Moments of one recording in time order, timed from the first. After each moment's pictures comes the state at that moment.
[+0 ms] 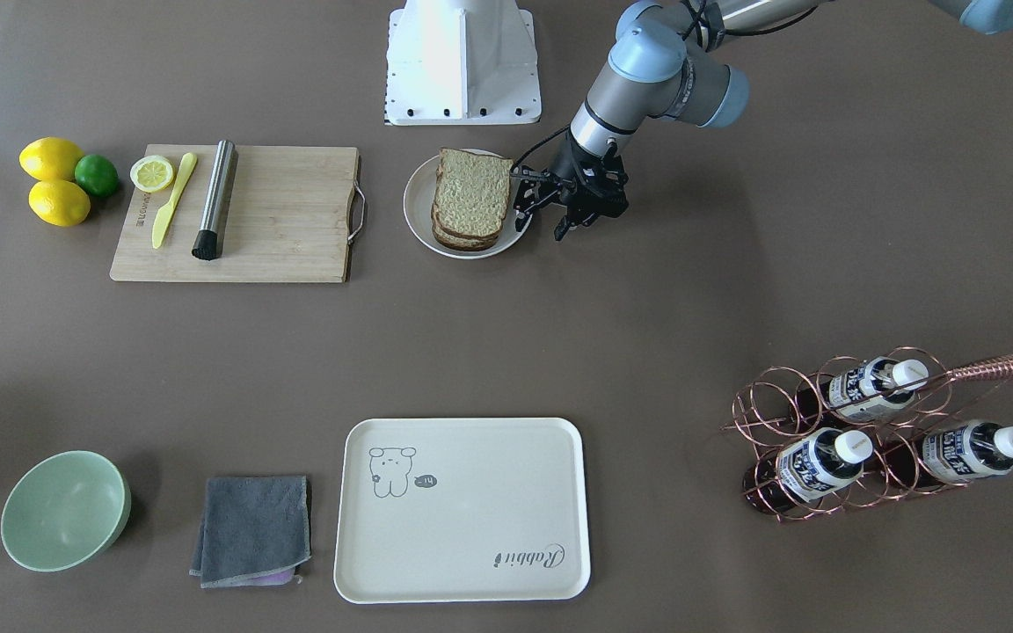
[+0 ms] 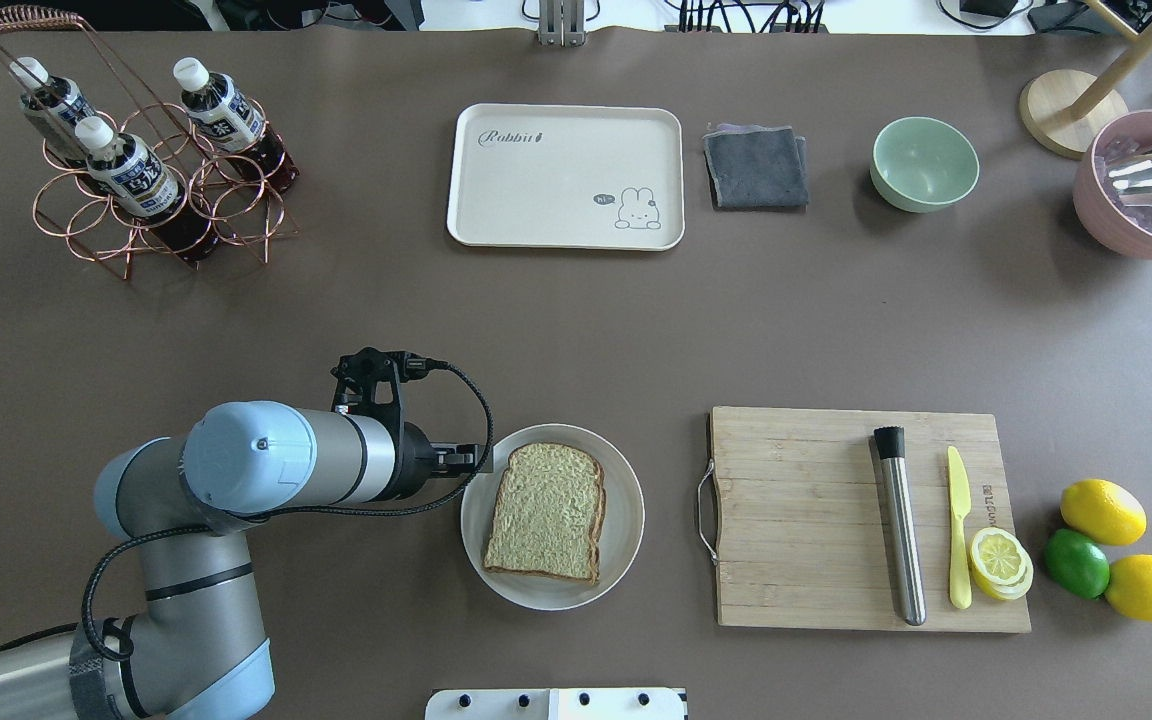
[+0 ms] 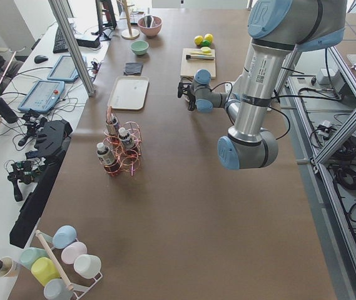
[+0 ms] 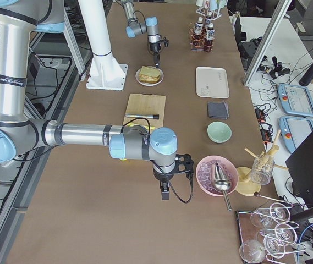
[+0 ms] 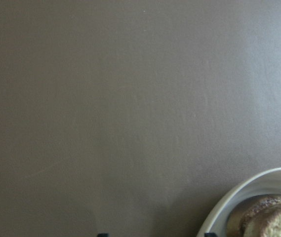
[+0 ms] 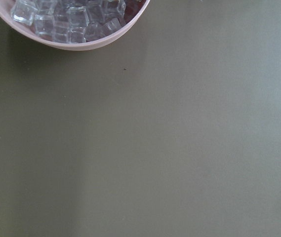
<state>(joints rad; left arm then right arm) -0.37 -1.96 -1.73 -2.20 -1.70 -1.37 1.61 -1.73 1.74 -1.55 2.25 -0.12</state>
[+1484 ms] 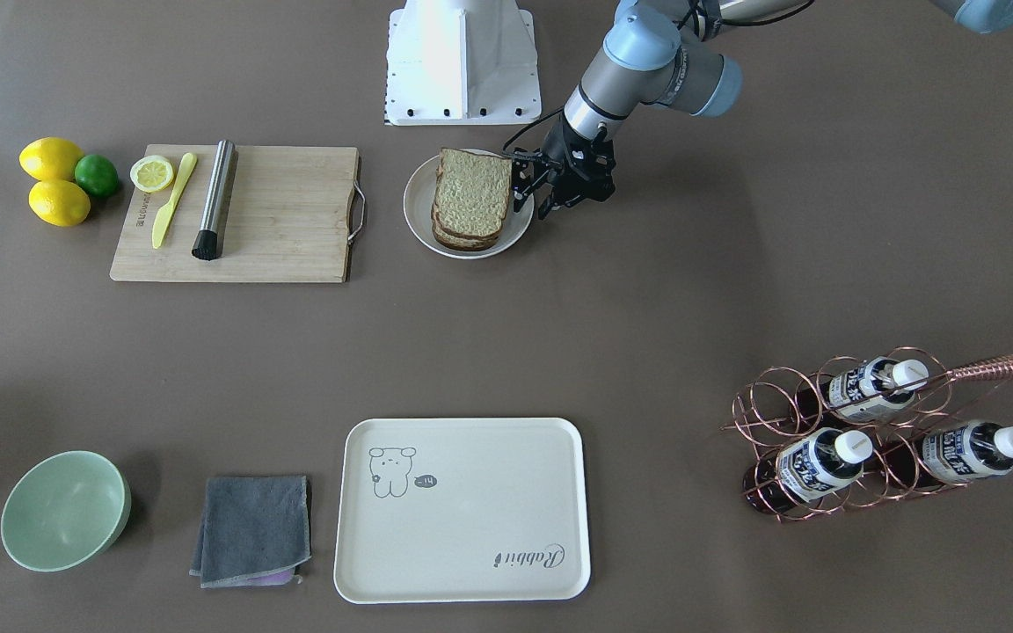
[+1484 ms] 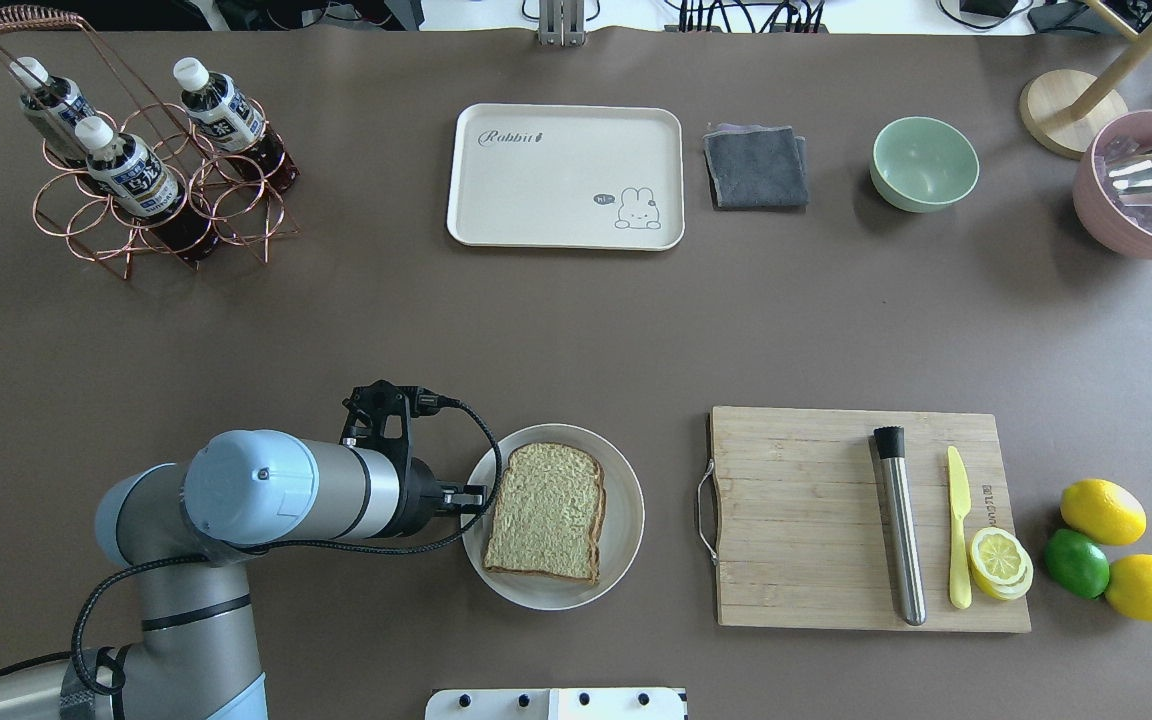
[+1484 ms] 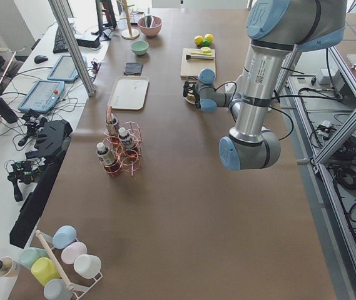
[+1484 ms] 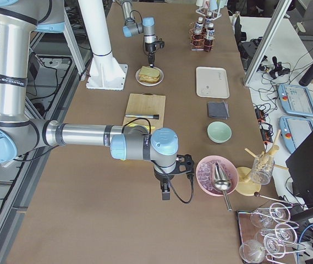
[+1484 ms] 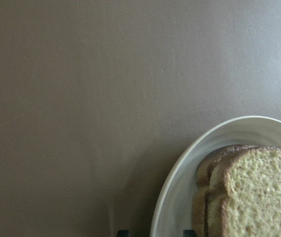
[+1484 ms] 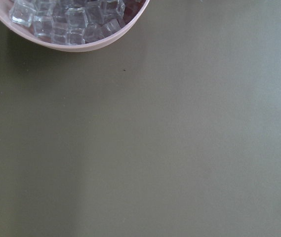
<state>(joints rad) -0.32 -1.94 -1.76 -2.20 -1.74 -1.34 1.61 -1.73 1.74 -1.55 2.26 -0.12</state>
